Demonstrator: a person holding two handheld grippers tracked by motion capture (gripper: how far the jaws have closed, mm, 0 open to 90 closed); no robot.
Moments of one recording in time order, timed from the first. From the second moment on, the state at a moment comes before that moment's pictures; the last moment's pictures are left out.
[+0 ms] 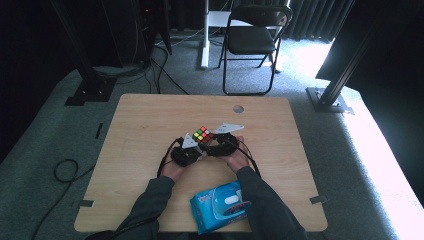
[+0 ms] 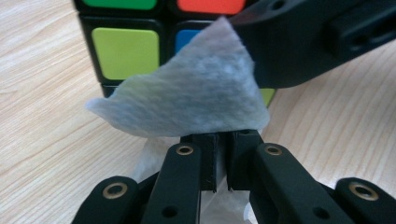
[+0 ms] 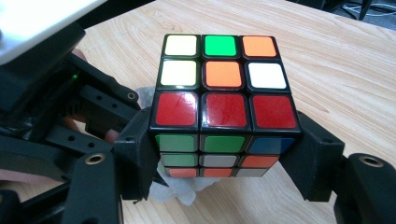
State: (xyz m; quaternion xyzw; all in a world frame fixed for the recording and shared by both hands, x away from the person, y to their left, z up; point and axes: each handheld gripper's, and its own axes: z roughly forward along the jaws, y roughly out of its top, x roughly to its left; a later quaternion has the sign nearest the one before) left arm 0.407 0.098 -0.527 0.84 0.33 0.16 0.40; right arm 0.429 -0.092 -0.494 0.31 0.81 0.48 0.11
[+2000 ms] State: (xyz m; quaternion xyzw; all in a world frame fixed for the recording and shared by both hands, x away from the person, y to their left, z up) left arm 0.396 0.100 -0.519 0.84 0.30 0.16 0.42; right arm 0.434 -0.099 -0.495 0.34 0.79 0.49 0.12
